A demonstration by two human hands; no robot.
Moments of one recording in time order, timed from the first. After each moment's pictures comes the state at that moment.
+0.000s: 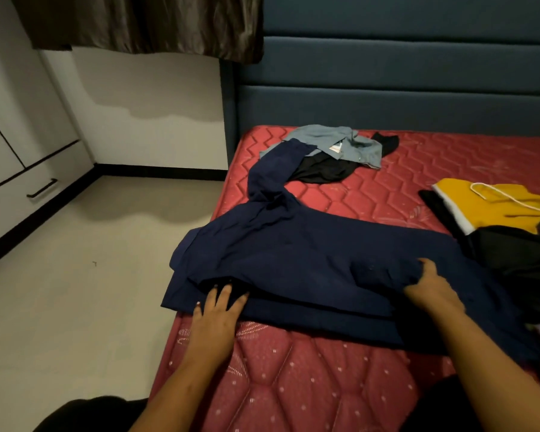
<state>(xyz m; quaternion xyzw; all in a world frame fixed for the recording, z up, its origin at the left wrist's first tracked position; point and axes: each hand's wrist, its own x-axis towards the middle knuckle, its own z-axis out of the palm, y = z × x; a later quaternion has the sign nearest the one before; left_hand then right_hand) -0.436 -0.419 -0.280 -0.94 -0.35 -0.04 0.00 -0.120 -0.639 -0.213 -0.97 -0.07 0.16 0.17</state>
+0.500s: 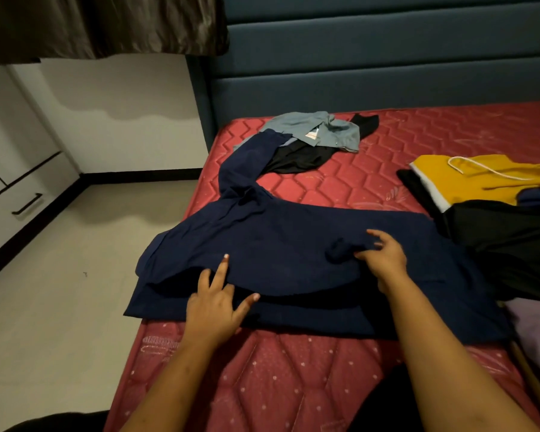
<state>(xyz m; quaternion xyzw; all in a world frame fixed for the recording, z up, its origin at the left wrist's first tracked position) -0.372 -0.445 -0.259 -0.93 -0.34 -0.10 -0.03 -0.094 -0.611 -0.230 -0.81 -0.07 0.13 0.57</state>
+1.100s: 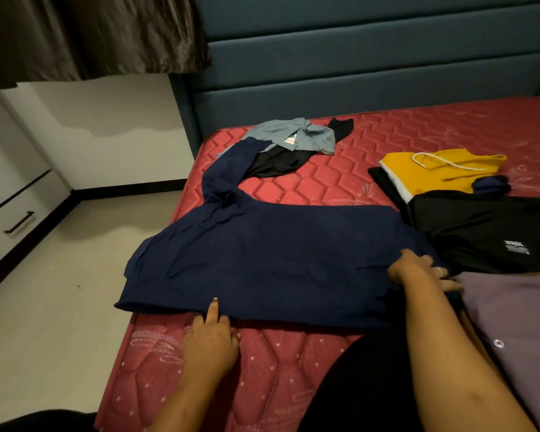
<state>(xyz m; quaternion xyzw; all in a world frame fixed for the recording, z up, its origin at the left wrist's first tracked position) -0.391 -0.532 -0.258 -0.91 -0.41 0.03 0.00 -0.084 -0.713 -0.205 -0.97 0.01 0.21 0.10</state>
